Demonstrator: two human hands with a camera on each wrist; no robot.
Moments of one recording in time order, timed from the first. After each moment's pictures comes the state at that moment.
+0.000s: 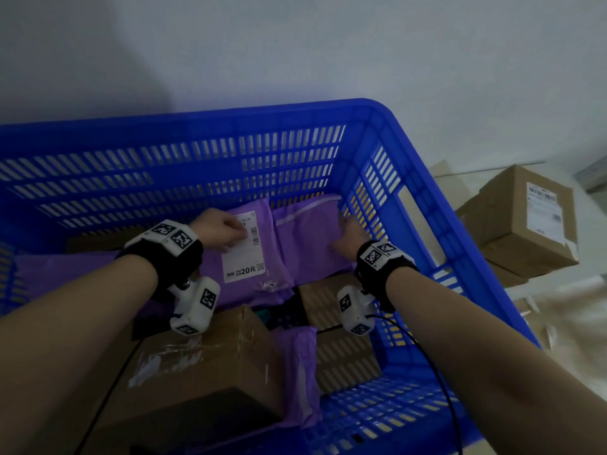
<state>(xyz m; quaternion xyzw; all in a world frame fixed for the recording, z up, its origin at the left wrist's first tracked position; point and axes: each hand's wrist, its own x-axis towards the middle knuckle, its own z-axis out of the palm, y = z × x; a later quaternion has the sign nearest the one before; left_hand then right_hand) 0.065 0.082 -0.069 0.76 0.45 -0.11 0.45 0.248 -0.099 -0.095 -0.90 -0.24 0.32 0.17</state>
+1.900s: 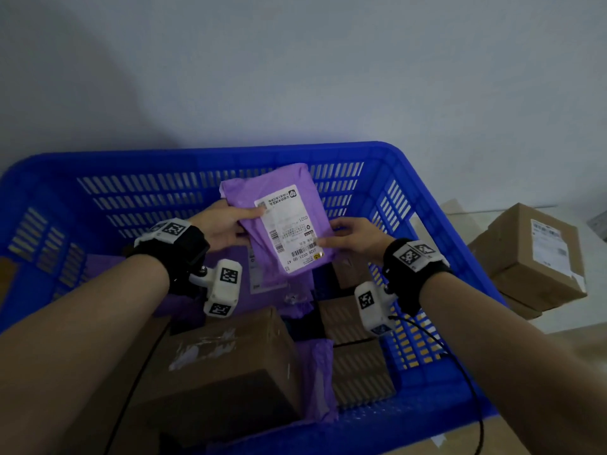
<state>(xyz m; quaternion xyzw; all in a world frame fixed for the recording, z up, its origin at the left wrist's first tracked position) 0.028 0.086 -0.003 0.53 0.37 0.06 0.76 0.216 -0.084 -0.021 -0.74 -0.32 0.44 0.40</state>
